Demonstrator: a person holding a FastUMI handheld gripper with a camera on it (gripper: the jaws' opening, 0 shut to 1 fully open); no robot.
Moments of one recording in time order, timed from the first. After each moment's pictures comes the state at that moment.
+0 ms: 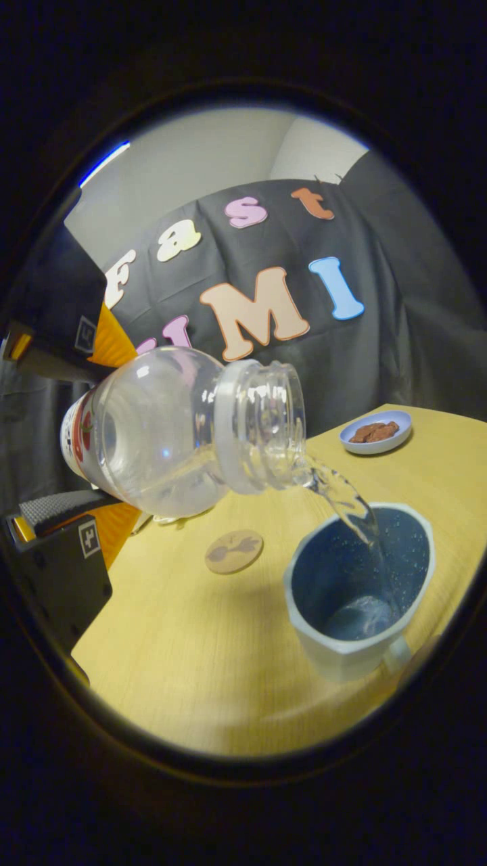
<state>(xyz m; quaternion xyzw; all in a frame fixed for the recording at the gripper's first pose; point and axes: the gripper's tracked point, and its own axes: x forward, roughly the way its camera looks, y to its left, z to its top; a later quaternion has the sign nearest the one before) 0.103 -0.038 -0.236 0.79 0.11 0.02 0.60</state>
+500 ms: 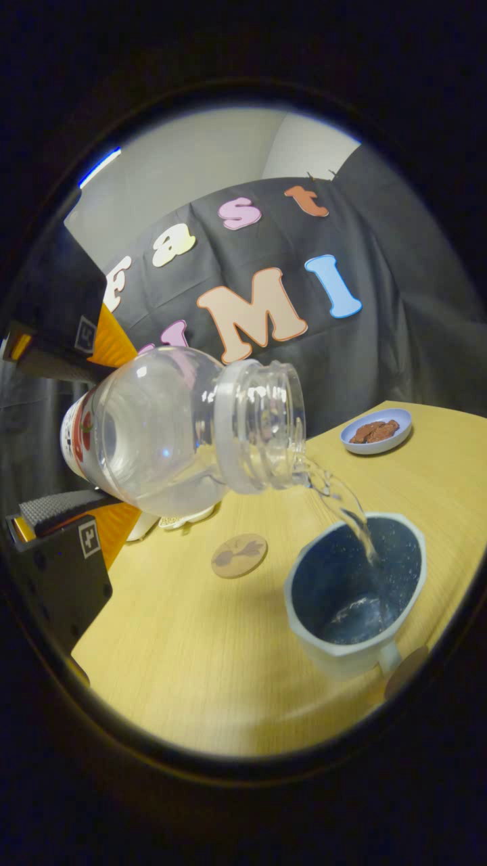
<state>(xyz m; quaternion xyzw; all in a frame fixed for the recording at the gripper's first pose) 0.097 -0.045 -0.220 0.80 0.11 0.03 0.58</state>
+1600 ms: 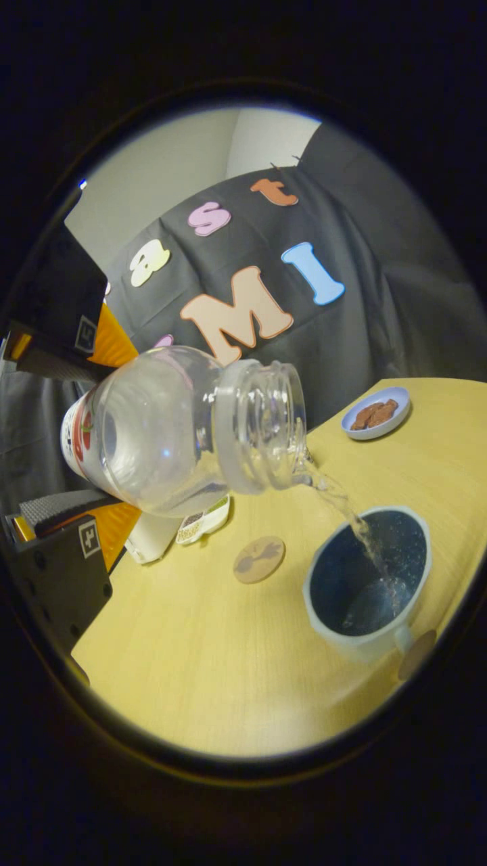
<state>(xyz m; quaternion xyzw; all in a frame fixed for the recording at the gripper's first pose) 0.095 -0.049 -0.204 0.85 0.12 0.02 0.51</state>
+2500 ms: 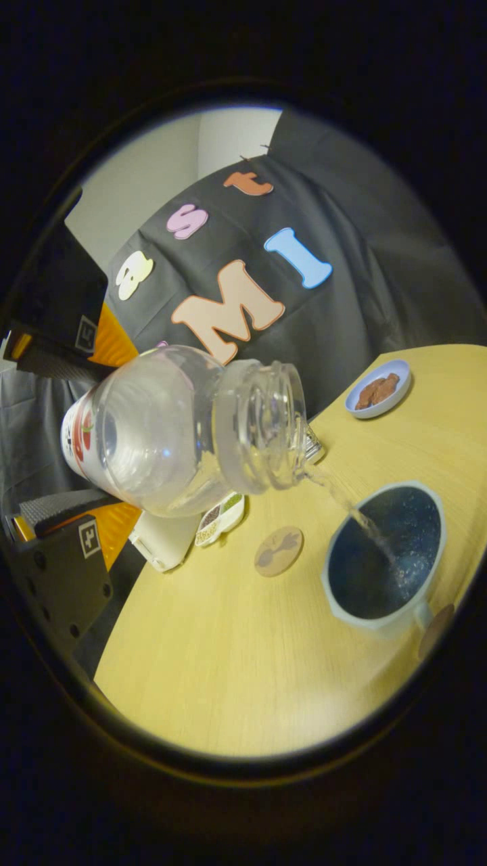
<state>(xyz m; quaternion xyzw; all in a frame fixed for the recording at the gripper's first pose) 0.094 -0.049 -0.199 0.88 0.14 0.02 0.45</state>
